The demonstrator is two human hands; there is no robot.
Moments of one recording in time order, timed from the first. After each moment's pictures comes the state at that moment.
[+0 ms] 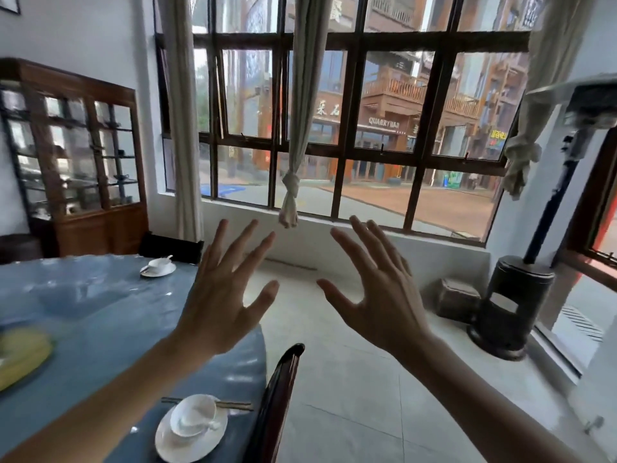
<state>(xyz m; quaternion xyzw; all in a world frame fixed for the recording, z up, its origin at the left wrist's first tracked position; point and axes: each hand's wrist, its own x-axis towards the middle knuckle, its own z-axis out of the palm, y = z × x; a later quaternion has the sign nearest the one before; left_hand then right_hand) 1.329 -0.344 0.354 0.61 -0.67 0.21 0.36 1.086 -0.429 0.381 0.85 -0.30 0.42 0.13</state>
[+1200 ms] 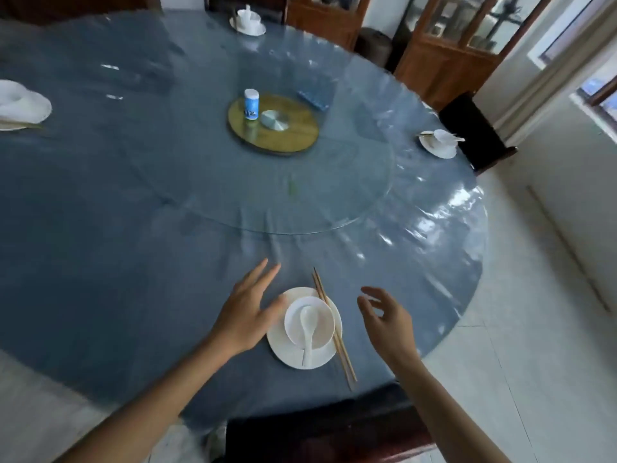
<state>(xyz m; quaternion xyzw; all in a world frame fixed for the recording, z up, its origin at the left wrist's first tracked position) 1.454 -0.379 0.019 0.88 -0.03 -0.15 0.46 1.431 -0.645 0.042 0.91 -0.16 -0.03 -0.39</state>
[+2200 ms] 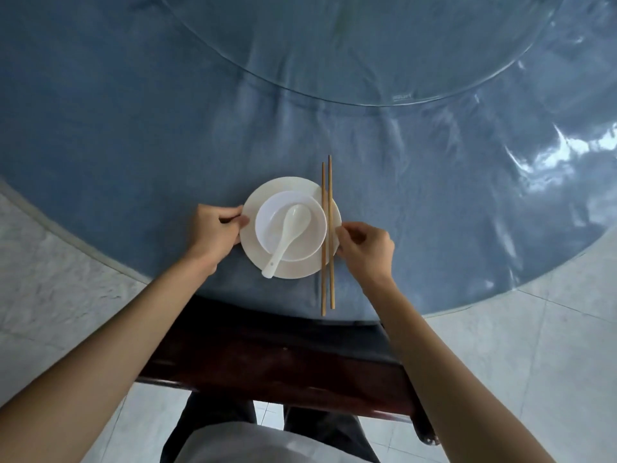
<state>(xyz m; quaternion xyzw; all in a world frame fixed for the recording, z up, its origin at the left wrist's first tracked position) 1.421 -0.462 -0.113 0.69 0.44 -0.07 0.56 1.475 -0.710 -0.102 0.87 -0.10 -0.19 -0.43</state>
